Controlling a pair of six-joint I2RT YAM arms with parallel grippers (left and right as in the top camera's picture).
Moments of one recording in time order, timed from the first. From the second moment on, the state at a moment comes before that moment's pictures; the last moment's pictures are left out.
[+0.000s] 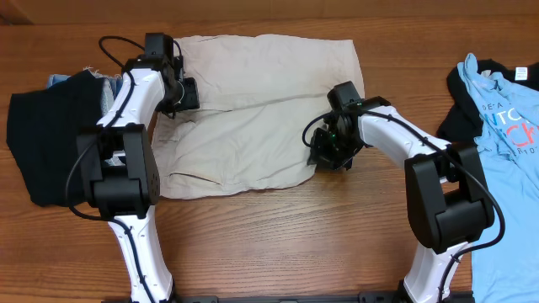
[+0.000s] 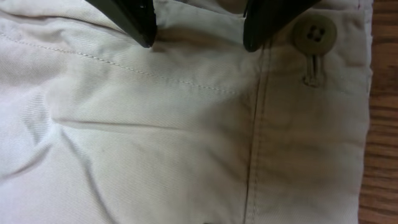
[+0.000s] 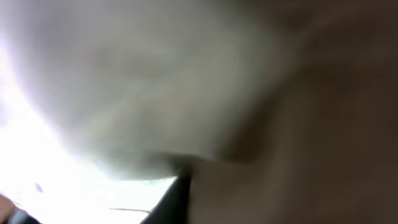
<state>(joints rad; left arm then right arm) 0.02 2.27 1.76 -0.77 0.10 -0.15 0.30 2.00 1.29 -0.80 -0.45 0.59</state>
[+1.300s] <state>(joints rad) 0.02 2.27 1.76 -0.77 0.12 -0.15 0.00 1.88 1.29 -0.89 -0.39 0.31</state>
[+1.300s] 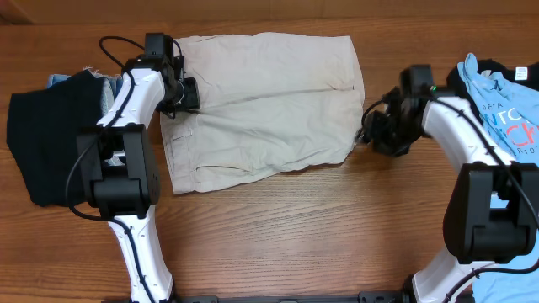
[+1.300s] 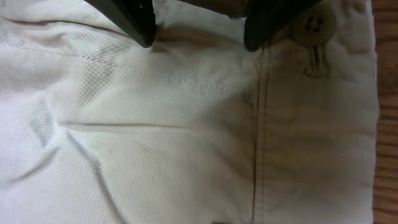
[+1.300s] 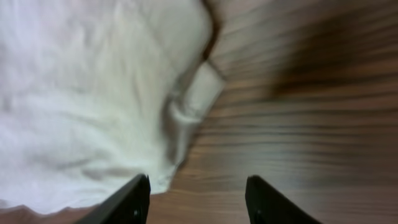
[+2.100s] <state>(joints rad) 0.01 2.27 1.76 -0.77 0.12 -0.15 -0.02 1.87 1.28 -0.94 -0.53 0.39</state>
